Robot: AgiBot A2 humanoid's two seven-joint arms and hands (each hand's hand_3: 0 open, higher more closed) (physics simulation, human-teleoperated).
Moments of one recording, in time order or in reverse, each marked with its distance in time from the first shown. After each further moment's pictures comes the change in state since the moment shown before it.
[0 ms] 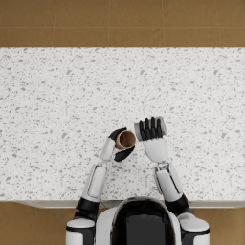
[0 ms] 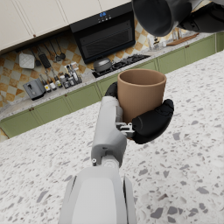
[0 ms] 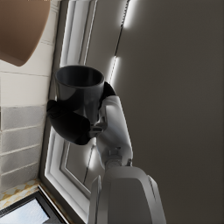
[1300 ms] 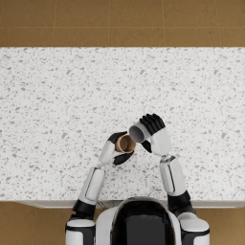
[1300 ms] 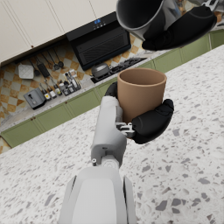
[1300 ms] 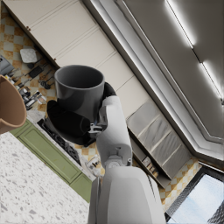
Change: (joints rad) left arm -0.031 -0.071 0.036 -0.072 0.000 0.002 -0.001; right arm -0.036 -0.047 -0.200 -0.137 -1.051 -0.011 -0.004
